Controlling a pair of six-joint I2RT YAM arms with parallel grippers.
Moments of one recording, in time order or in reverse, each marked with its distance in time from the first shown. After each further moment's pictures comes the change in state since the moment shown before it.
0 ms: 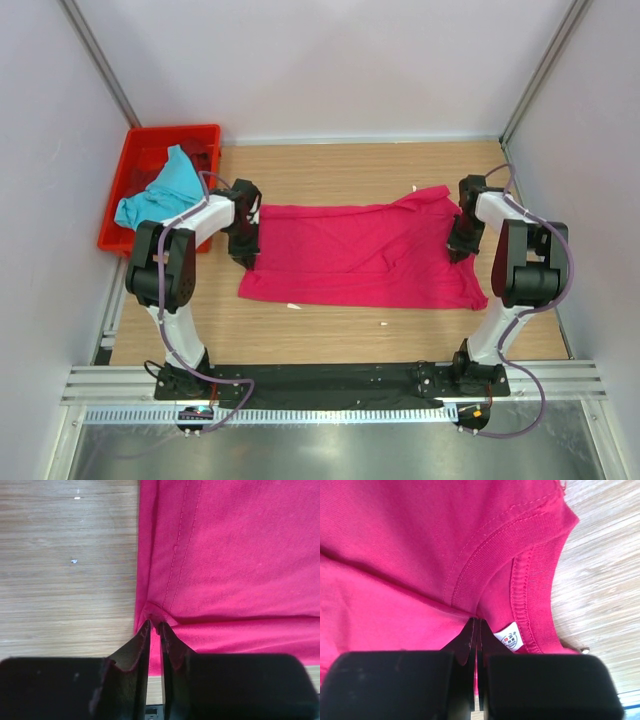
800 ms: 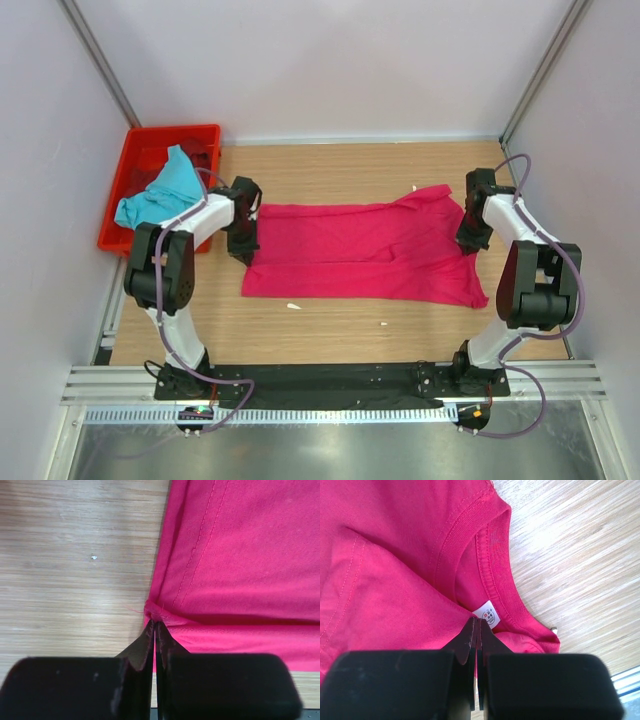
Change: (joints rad) left arm -0.005 -0.016 0.010 -0.004 -0.067 -0.077; right arm 0.002 -0.159 -0.017 -0.014 0.142 0.053
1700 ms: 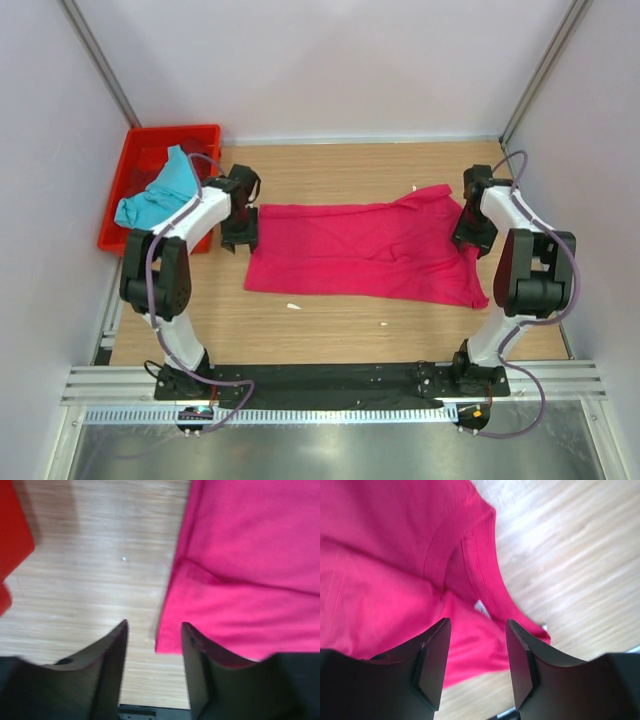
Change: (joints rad) left arm -0.007 -0.014 0.095 -0.055 -0.096 0.014; right arm 0.005 0.112 0.089 -0.066 0.061 0.016
